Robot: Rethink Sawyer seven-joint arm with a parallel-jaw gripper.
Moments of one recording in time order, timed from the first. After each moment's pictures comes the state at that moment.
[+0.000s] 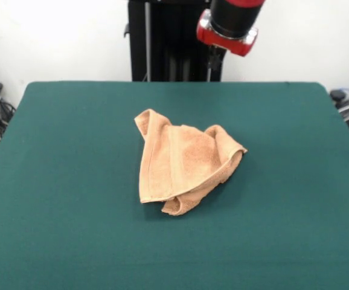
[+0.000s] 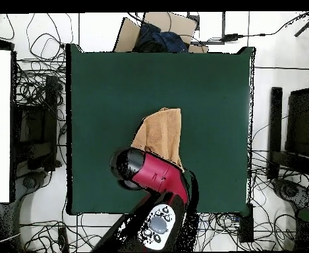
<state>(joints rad) 0.16 -0.55 -0.44 1.85 0.34 0.73 1.60</state>
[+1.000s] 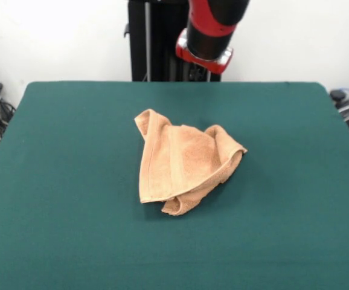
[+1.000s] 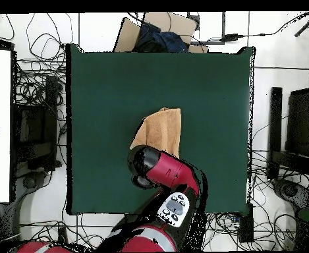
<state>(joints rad) 0.09 -0.44 -0.42 1.82 0.34 0.73 1.60</state>
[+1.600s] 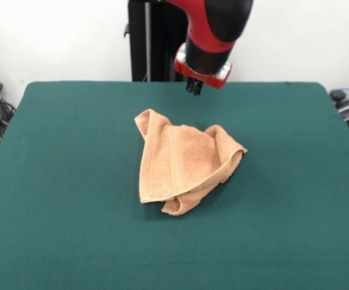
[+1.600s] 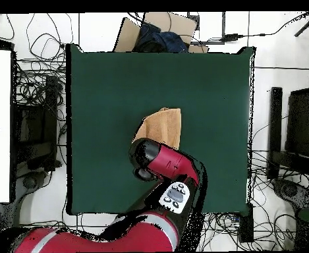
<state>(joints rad) 0.07 -0.39 -0.41 1.75 0.34 0.73 1.60</state>
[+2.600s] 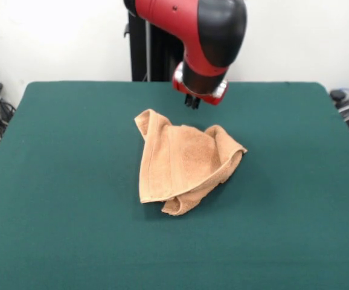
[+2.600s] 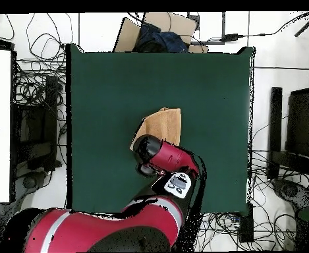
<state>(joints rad) 0.05 -0.30 -0.38 1.70 0.34 0.73 1.60</state>
